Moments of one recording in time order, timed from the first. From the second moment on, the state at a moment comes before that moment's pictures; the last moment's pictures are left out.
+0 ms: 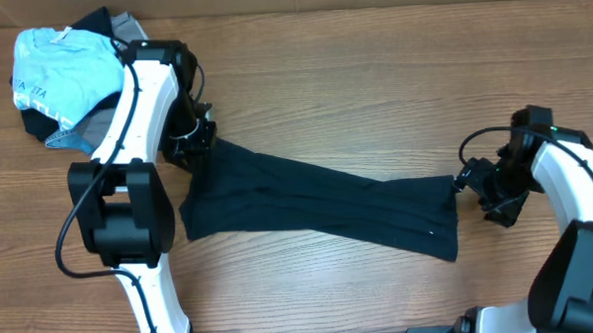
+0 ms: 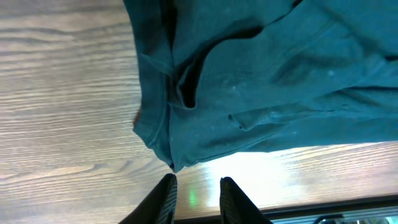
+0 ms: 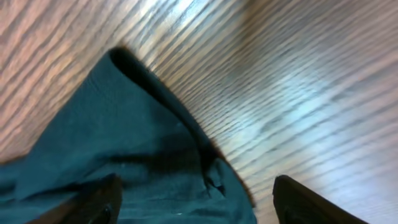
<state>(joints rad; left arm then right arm) -0.06 2.14 1.88 -1.59 0.06 0.02 -0.28 1.65 1.05 -1.06 -0.19 0.40</state>
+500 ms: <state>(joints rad) -0.06 1.81 1.93 -1.56 0.07 0.02 -0.32 1.74 0.91 -0.97 -0.32 0.32</state>
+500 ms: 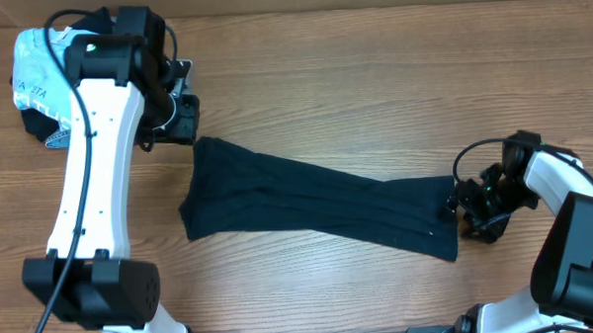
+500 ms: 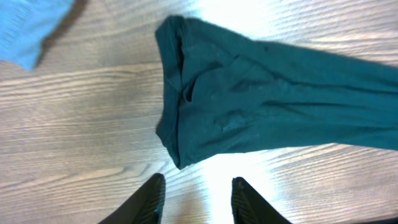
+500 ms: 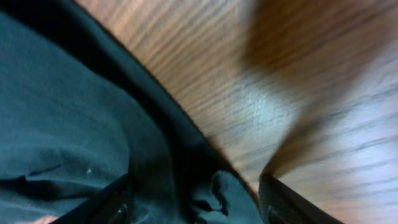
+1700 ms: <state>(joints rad) -0.06 1.79 1.94 -1.53 0.07 0.02 -0.09 1.49 1.09 -1.11 -0.16 0.46</state>
